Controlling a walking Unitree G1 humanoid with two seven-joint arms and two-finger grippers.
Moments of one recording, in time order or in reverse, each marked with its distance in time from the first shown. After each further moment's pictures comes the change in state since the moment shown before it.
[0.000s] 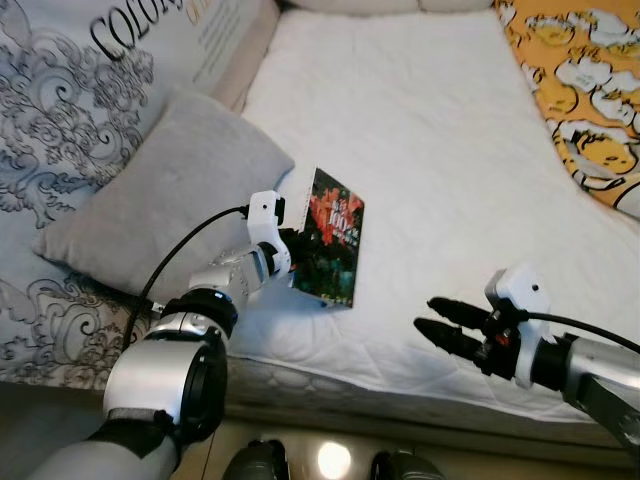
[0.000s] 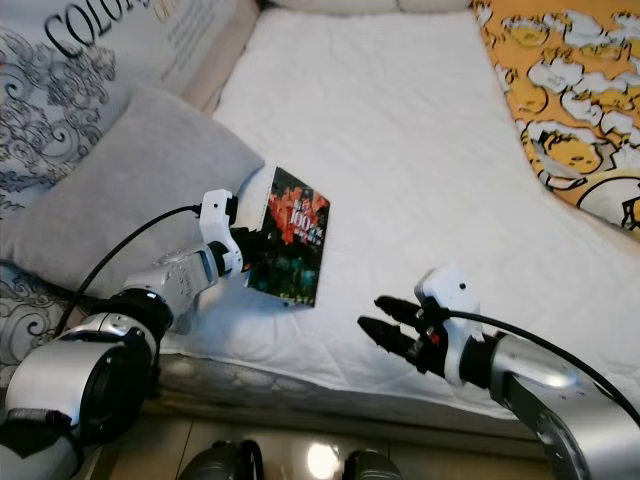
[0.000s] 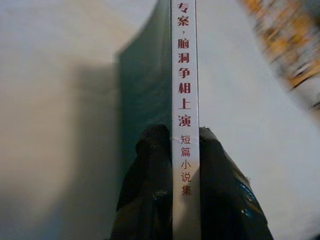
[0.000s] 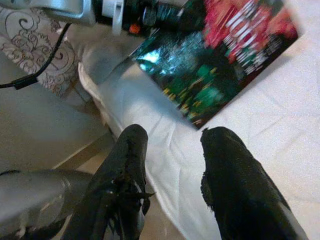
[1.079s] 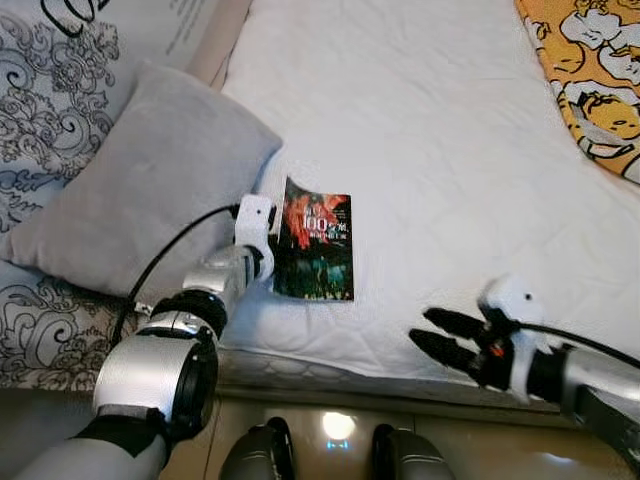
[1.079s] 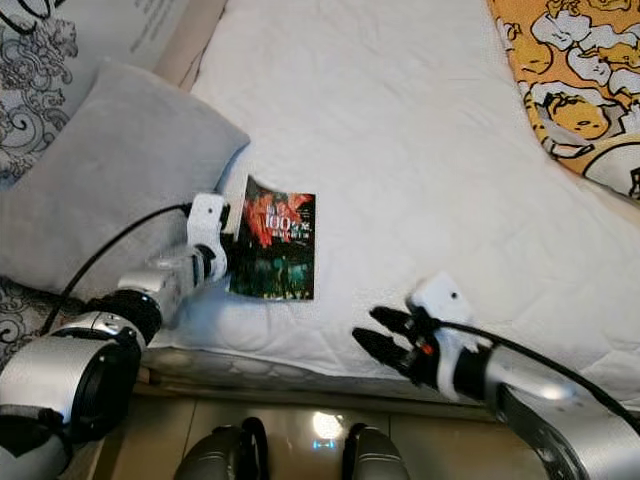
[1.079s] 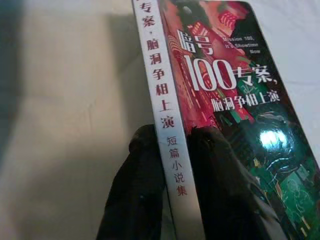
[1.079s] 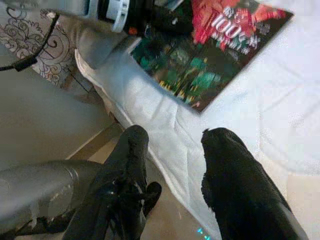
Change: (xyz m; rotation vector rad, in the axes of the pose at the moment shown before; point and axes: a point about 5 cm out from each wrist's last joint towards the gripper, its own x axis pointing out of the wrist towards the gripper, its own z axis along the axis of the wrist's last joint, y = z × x) left arm -0.014 0.031 -0.003 0.337 0.099 0.258; right arm 0.006 0.013 0.002 -0.007 0.018 0.004
